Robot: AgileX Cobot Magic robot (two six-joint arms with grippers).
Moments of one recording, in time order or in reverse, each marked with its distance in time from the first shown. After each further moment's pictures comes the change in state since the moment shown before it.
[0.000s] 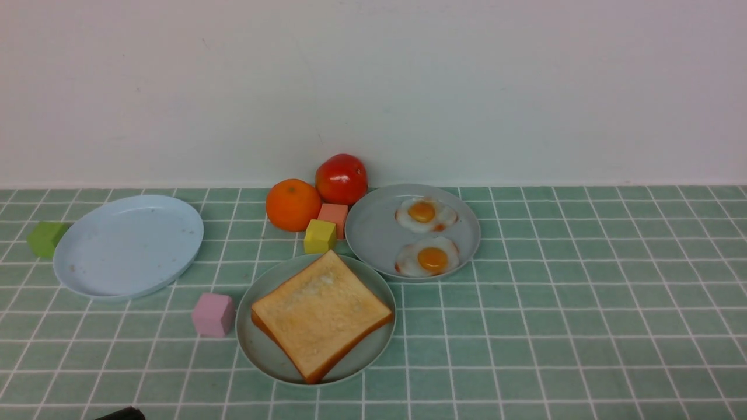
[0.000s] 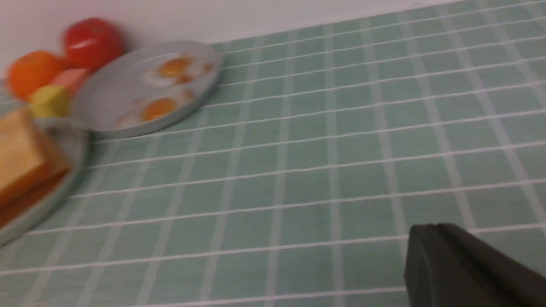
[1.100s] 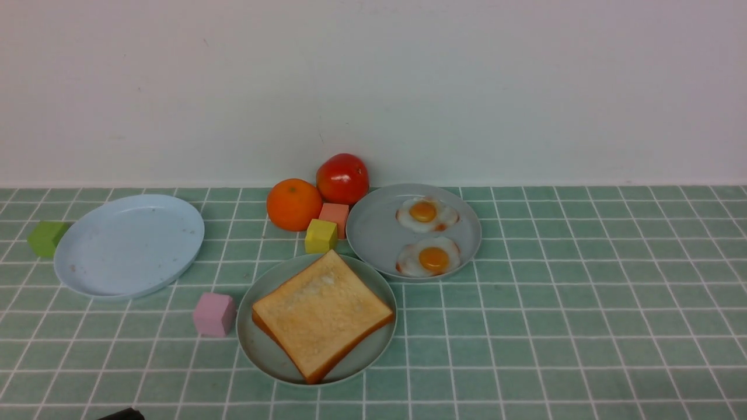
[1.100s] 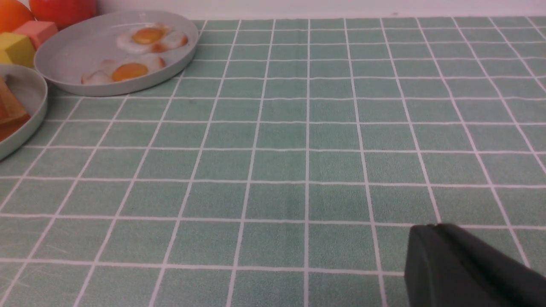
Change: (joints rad) right arm -0.048 -0.146 0.054 0.109 0.079 -0.271; left arm 0.000 0.000 0.000 0.000 0.007 0.000
